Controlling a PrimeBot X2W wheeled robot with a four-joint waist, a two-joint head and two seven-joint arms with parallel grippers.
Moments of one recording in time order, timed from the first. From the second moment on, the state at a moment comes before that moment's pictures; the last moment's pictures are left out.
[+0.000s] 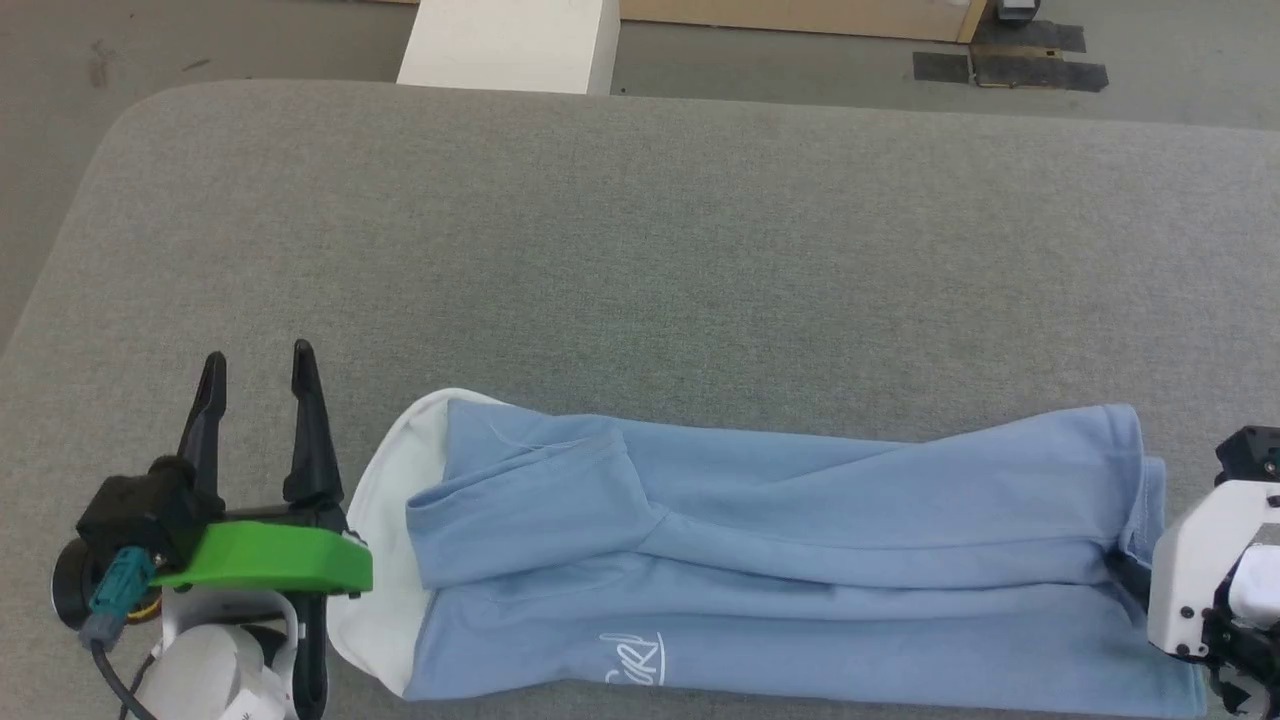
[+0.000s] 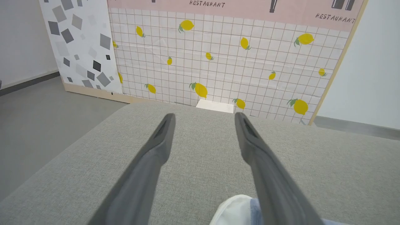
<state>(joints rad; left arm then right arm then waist) -0.11 0.33 -0.17 -0.04 -0.45 0.20 -0.25 -0.13 -0.22 -0.23 0.15 0.24 0.13 0.92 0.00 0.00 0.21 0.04</state>
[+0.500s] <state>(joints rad) -0.09 0.27 -0.11 -0.03 -0.40 0.13 -0.26 -0.17 -0.37 -0.54 0.30 0.14 0.13 0.88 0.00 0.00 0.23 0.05</state>
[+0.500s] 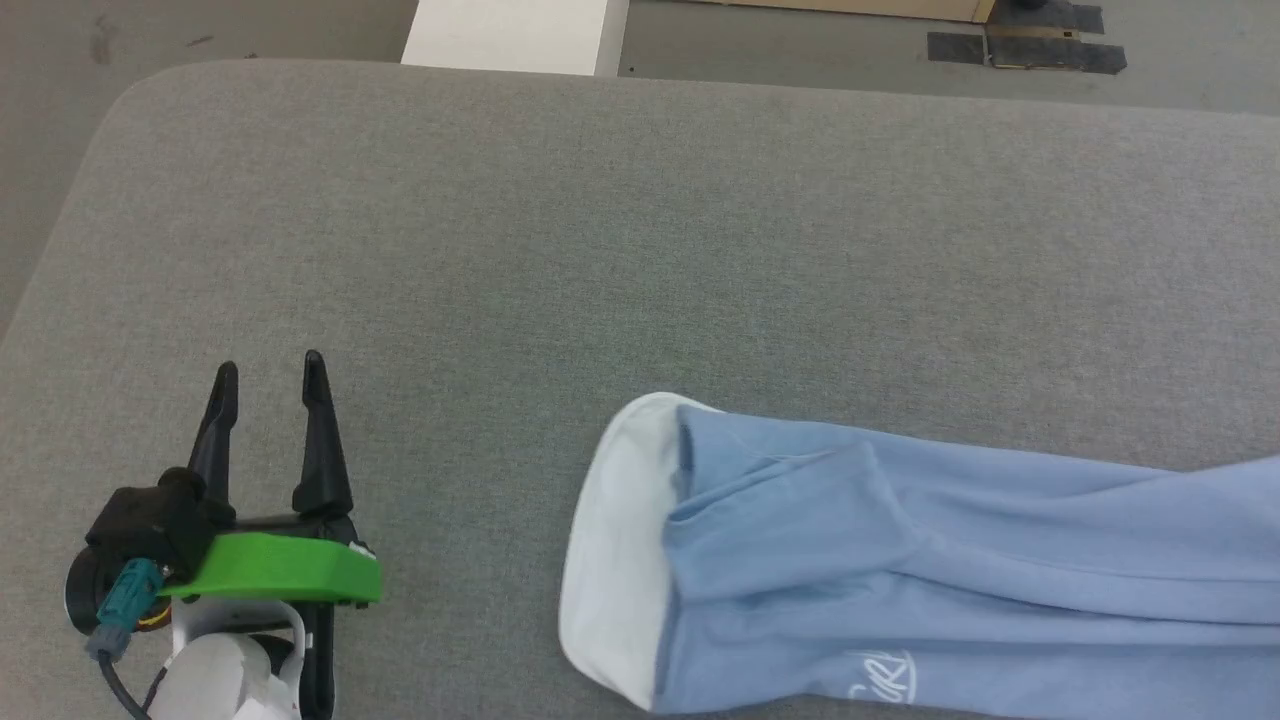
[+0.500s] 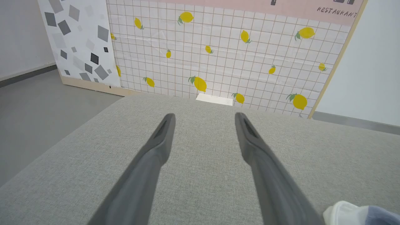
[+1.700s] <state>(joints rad) -0.01 0.23 -0.09 0.01 -0.39 0.10 -0.26 -0.18 -0.24 0.22 -0.15 0.43 0.13 1.08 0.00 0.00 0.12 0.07</state>
